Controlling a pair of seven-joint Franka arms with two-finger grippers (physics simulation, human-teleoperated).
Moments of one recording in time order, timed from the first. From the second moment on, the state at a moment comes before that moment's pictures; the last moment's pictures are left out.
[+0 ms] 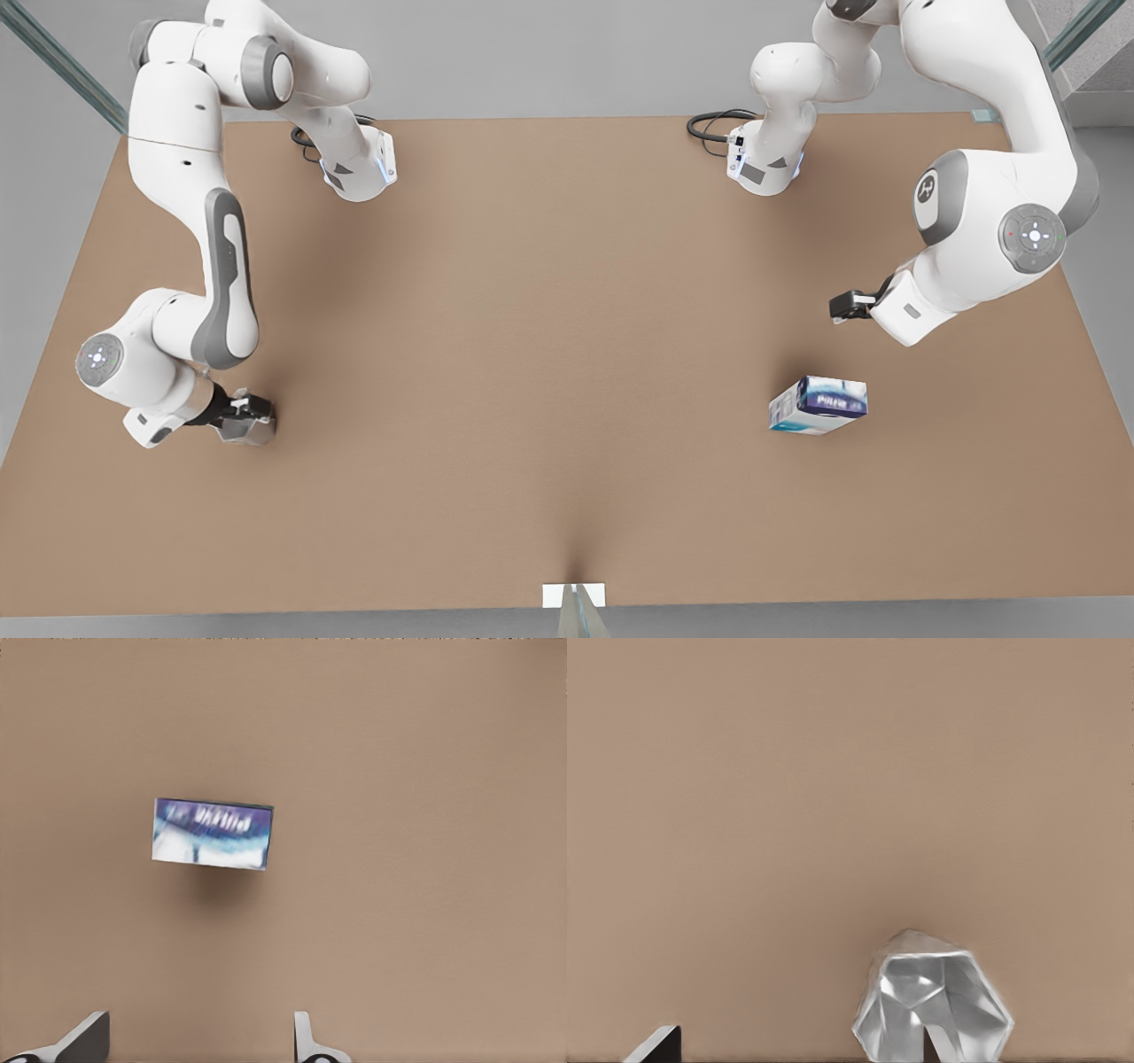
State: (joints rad) left arm -0.08 0.17 -0.01 -1.54 -0.02 1.57 -0.03; right arm 0.10 0.50 -0.27 -1.67 0.23 2.16 -0.35
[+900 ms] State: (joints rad) left arm -0.08 0.16 -0.01 -1.56 -0.01 1.57 -0.03; right arm 0.10 0.69 -0.40 -1.51 0.35 2.04 -0.50
